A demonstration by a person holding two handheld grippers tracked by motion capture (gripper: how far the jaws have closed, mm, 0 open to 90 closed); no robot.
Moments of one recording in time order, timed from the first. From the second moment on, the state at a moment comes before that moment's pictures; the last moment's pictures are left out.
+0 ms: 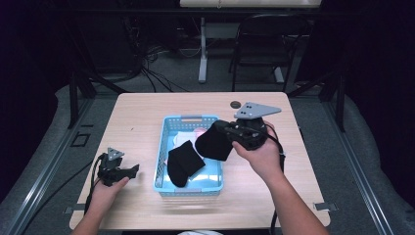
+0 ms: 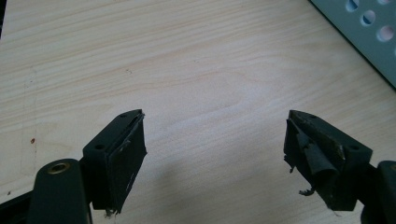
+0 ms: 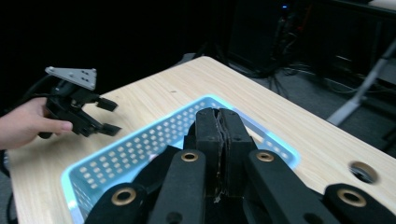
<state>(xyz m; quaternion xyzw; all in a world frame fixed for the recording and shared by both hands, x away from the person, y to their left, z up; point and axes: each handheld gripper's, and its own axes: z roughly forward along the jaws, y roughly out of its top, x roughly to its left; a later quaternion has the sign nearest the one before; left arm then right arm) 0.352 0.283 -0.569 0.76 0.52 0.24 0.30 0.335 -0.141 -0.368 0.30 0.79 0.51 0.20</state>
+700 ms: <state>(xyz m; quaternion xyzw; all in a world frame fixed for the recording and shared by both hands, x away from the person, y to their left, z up) 0.352 0.283 -0.569 0.76 0.52 0.24 0.29 0.309 -0.207 -0.389 0.35 0.77 0.48 0.24</state>
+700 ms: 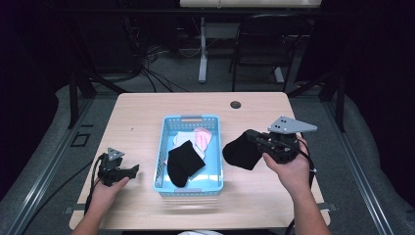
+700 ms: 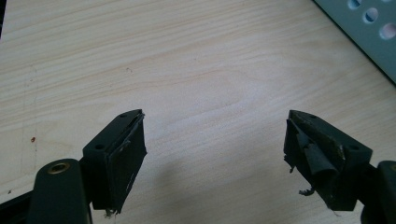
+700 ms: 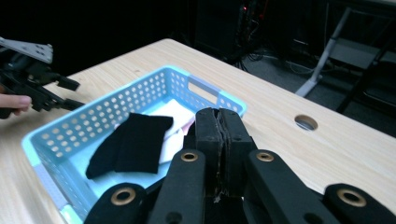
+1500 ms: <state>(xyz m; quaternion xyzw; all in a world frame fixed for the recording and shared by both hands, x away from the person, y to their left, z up) 0.352 0.283 -0.569 0.77 0.52 0.24 0.29 0.363 -0.272 -0.497 0.50 0.72 0.42 0.22</state>
